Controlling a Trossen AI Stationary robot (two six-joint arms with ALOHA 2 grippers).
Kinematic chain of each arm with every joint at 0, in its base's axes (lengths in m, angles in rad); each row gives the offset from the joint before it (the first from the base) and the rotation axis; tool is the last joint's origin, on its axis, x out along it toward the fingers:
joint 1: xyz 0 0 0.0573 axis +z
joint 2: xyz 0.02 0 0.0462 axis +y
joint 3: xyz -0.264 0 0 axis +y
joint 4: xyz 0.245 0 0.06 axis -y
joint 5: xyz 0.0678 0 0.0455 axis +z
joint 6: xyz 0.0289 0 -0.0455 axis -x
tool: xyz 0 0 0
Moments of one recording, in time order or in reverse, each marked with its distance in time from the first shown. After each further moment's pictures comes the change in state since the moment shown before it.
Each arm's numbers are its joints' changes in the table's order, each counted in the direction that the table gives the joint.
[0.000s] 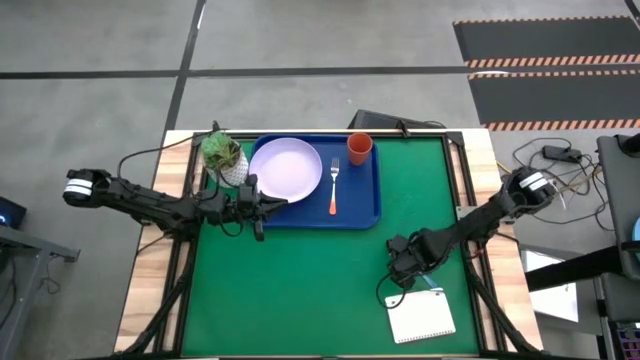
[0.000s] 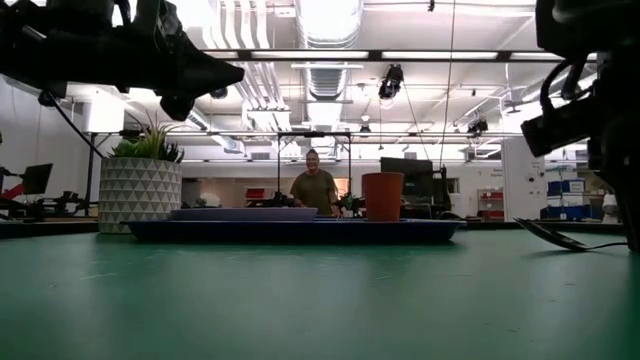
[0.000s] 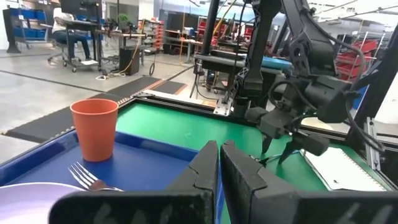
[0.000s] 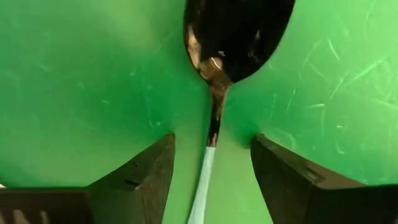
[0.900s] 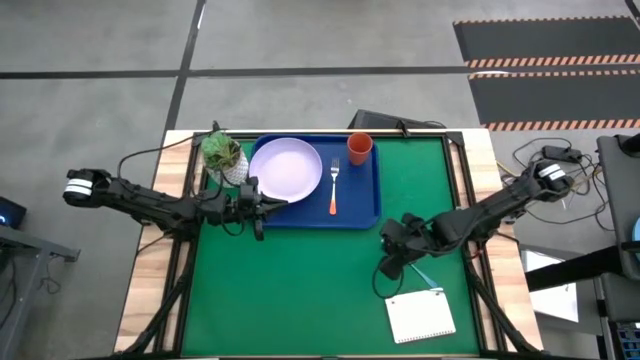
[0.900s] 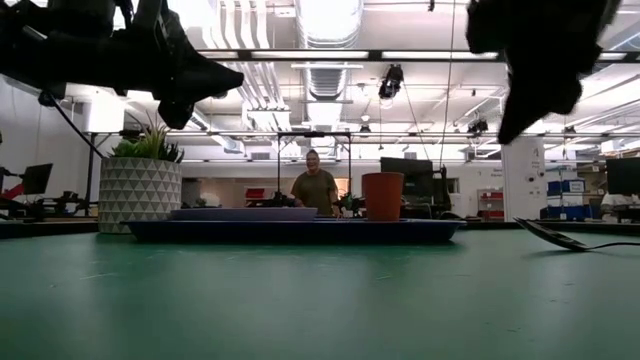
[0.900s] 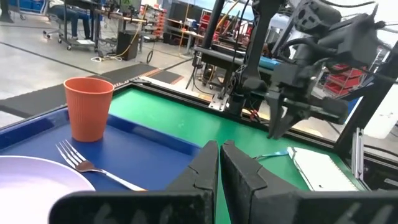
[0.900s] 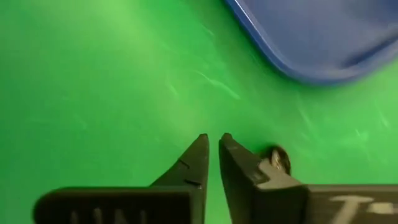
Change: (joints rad) left arm -0.001 0.000 0.000 -0.029 -0.003 0.125; right arm -0.058 -0.205 -0.128 0.097 -0.246 0.176
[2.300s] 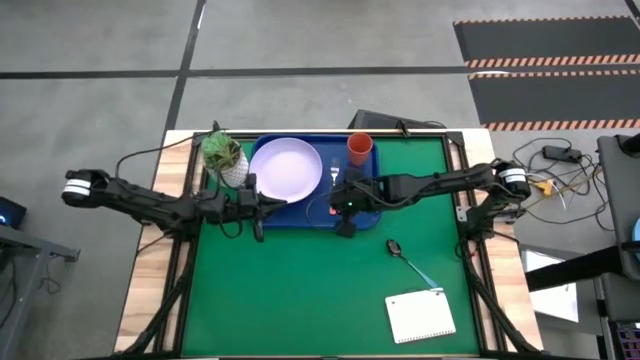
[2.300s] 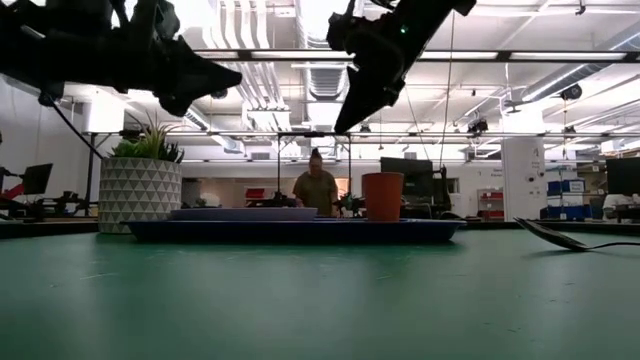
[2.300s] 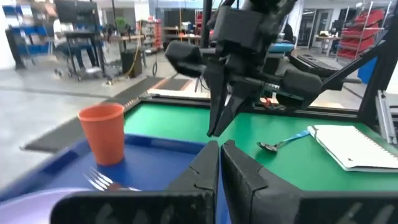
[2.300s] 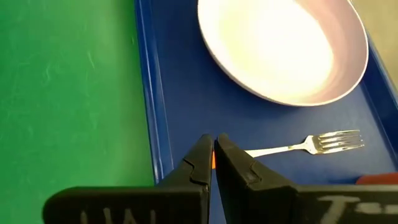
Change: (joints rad) left arm 0.000 -0.022 0.001 -0.021 0.001 -0.238; right arm -0.421 0.328 -0.384 0.188 0.063 0.871
